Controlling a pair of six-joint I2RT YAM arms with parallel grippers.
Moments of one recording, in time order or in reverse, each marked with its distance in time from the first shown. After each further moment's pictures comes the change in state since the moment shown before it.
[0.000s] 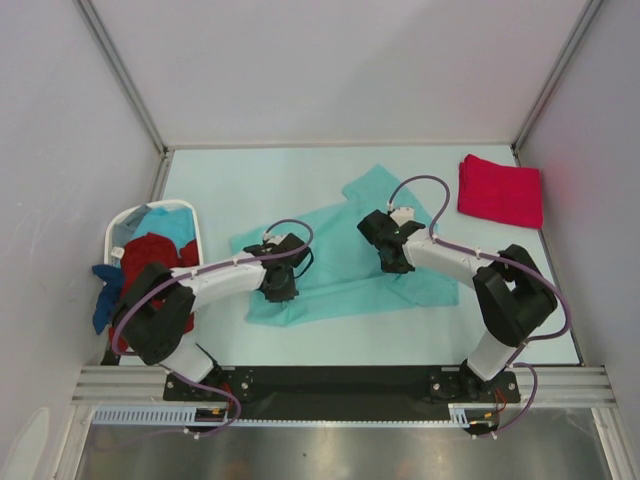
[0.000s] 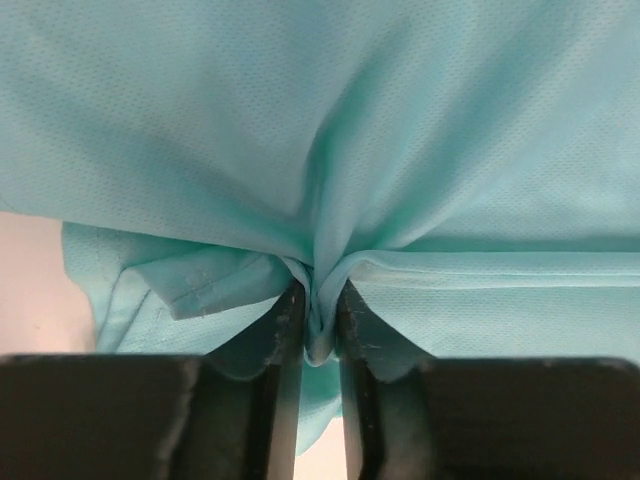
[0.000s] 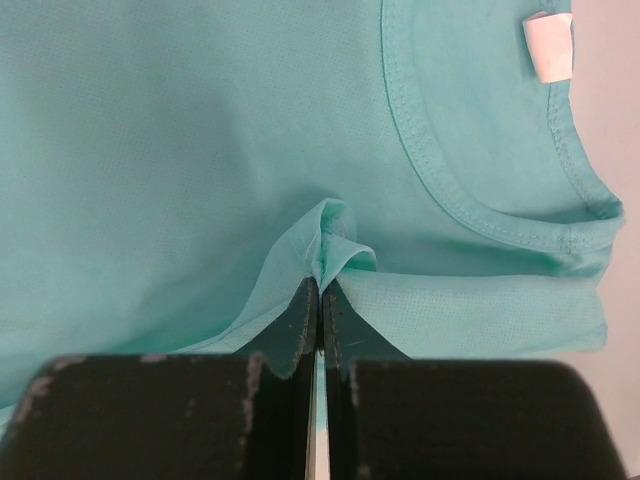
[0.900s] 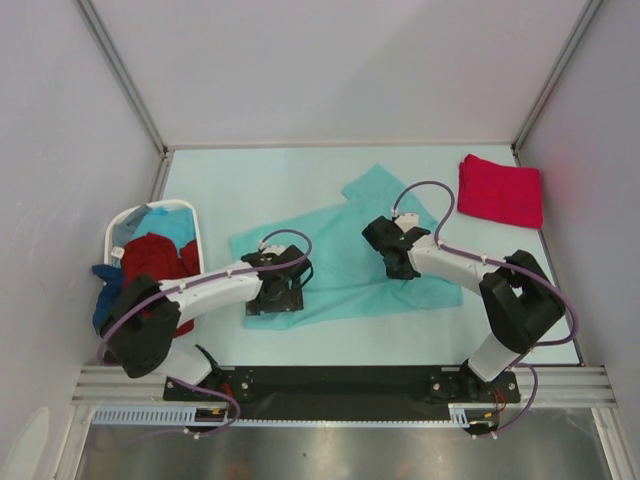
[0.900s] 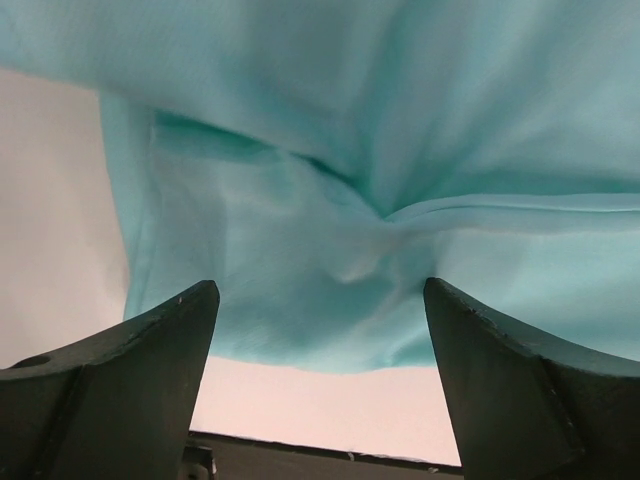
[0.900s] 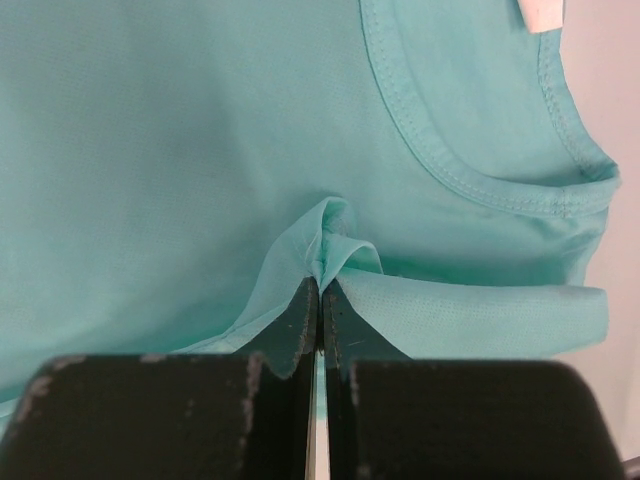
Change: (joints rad) left arm -0.082 -0.081 -0.011 -0.144 -0.062 -0.061; right arm 0.001 -0.049 -0.063 0.002 0.003 -0.007
